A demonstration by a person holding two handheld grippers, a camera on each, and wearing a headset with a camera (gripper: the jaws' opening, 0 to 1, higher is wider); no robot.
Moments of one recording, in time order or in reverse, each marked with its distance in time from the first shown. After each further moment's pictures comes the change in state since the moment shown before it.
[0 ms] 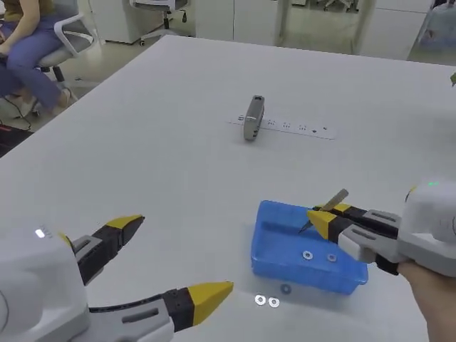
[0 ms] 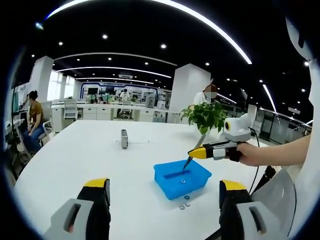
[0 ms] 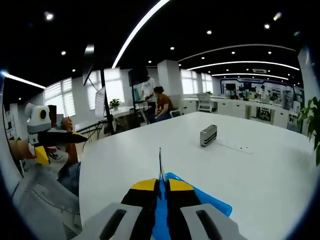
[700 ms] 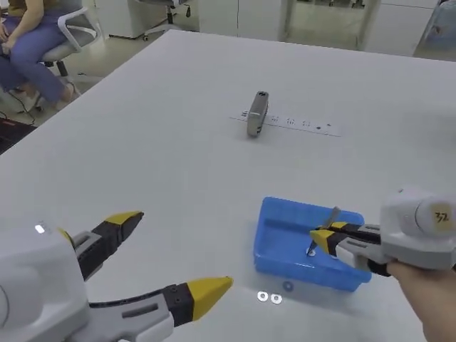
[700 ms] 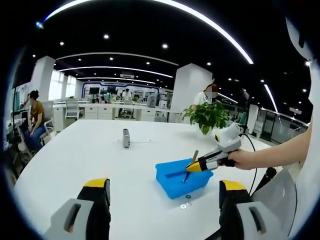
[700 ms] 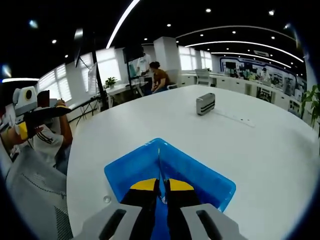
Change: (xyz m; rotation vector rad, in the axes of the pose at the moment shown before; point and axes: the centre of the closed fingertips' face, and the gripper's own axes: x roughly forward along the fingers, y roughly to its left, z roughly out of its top) left arm -0.001 0.006 -0.003 -0.007 0.005 0.011; right arm 0.021 -0.032 -0.070 0.031 0.240 -0.023
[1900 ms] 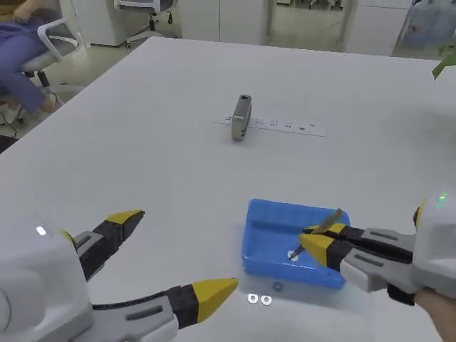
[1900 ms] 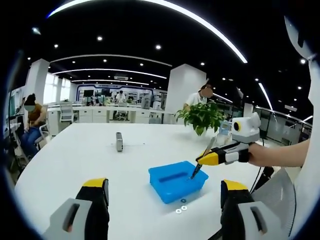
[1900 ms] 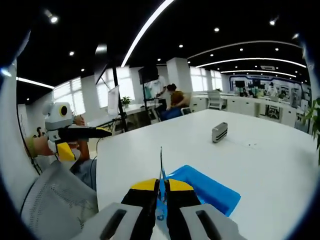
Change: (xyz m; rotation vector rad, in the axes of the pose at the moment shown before) left arm 0.008 -0.015 0.007 0.026 -0.006 -0.040; right arm -0.059 0.048 0.050 -0.042 -0.193 0.078
